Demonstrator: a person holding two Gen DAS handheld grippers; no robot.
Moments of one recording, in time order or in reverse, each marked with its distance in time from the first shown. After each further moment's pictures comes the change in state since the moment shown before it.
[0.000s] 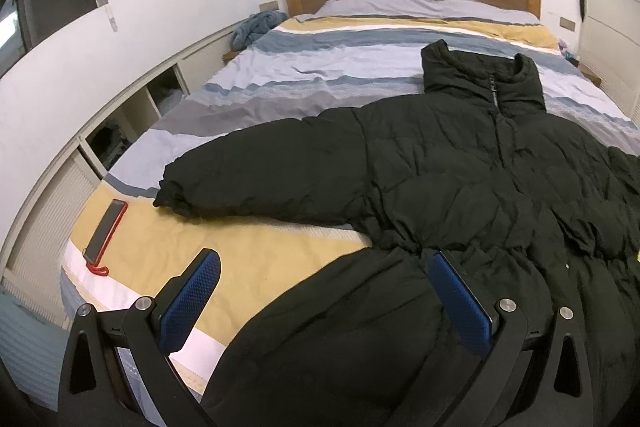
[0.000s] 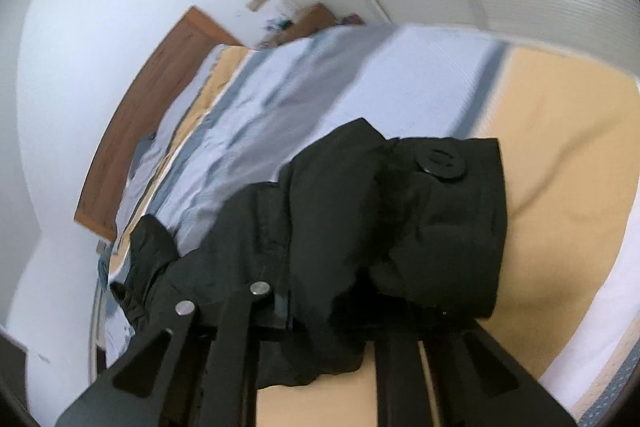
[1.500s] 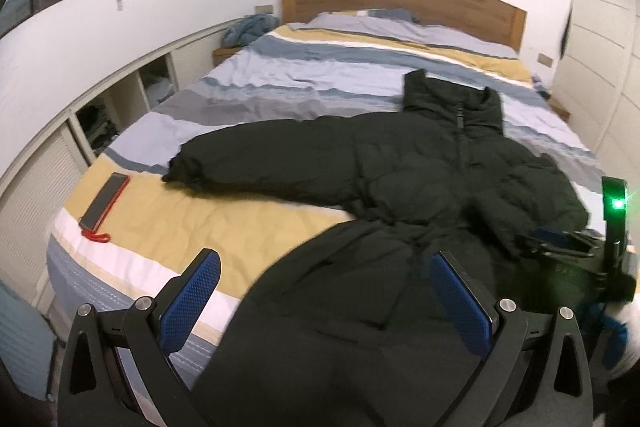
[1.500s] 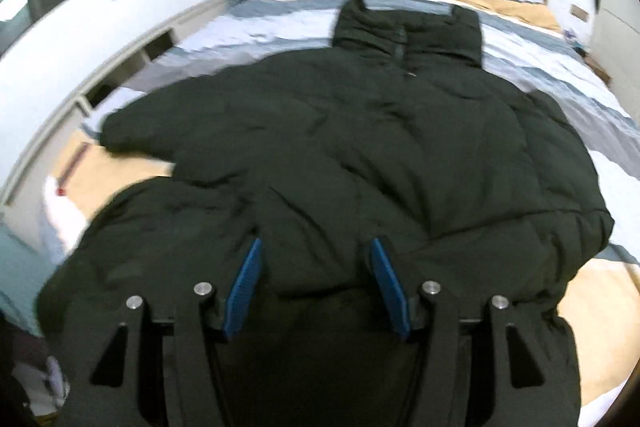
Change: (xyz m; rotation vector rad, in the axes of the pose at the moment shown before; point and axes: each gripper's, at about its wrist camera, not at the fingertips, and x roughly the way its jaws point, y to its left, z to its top) left arm -0.091 0.045 -0.031 -0.094 -0.032 -0.153; right arm -0.040 0.273 -0.329 -1.032 0.434 0.296
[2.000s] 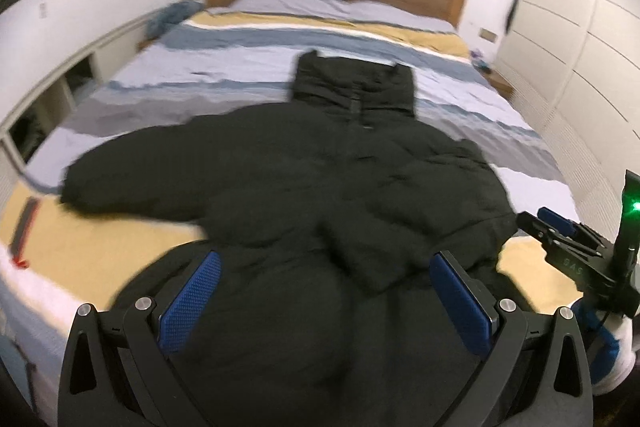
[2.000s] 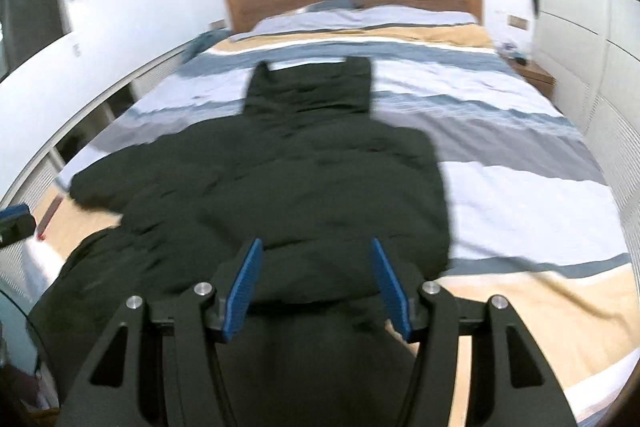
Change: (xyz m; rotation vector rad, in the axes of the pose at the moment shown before) left arm 0.061 -0.172 0.047 0.079 0.085 -0.211; right arm -0.095 -0.122 0.015 0.115 -0.154 -0.182
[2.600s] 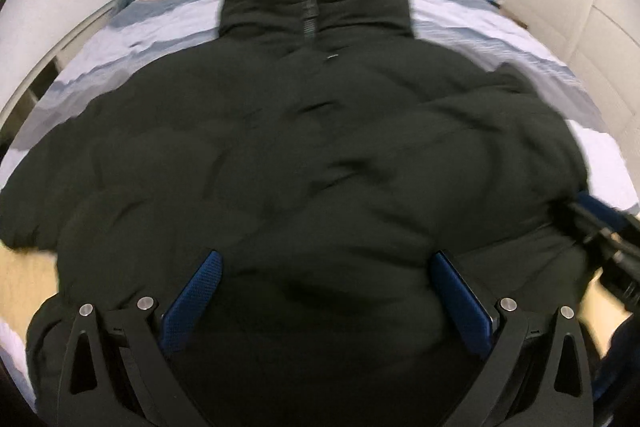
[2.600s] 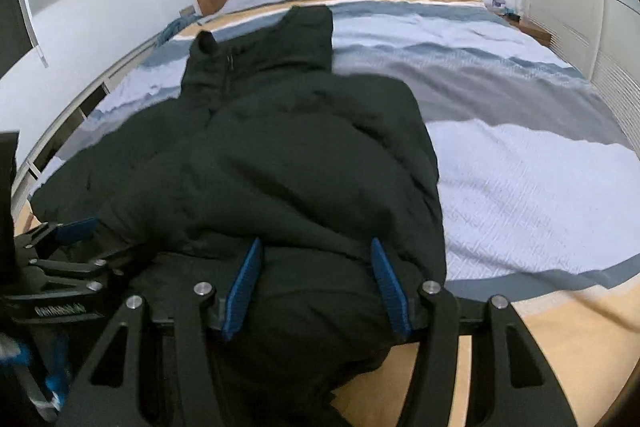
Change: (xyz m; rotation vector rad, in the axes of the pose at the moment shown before) left arm 0.197 -0.049 0.001 0.084 0.173 0.085; right arm 0.115 -0.061 -0.009 0.074 0.101 0.004
